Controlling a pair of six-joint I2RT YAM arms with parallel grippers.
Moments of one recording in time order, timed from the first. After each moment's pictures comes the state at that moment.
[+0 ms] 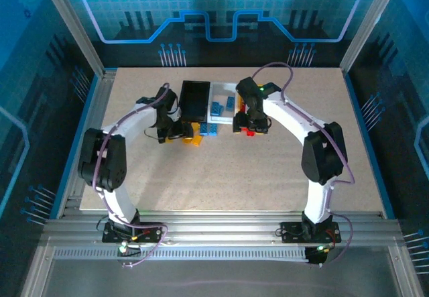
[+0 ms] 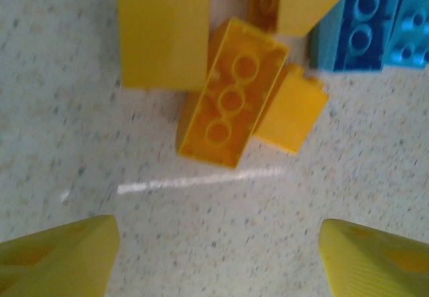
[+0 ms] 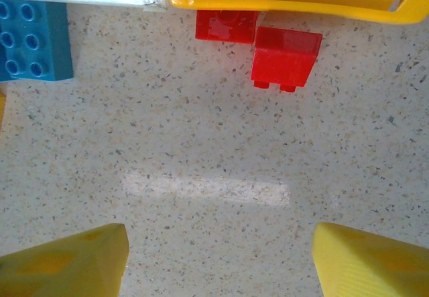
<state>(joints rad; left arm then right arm) -0.22 1.80 1.30 -0.86 0.26 -0.37 0.49 1.90 1.64 -1.13 -0.04 0.53</state>
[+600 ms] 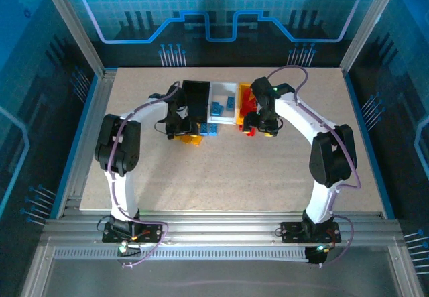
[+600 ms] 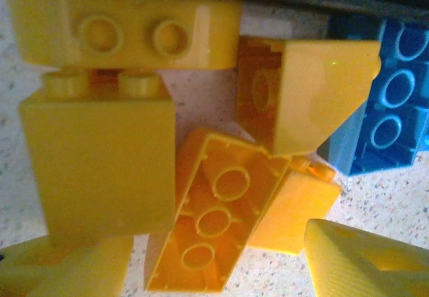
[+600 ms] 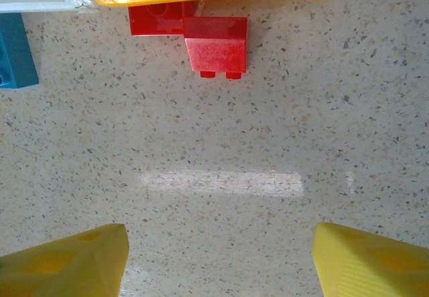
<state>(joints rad) -0.25 2.01 1.44 -0.83 0.26 -0.37 0.39 1.85 1.55 -1.11 -0.11 0.53</state>
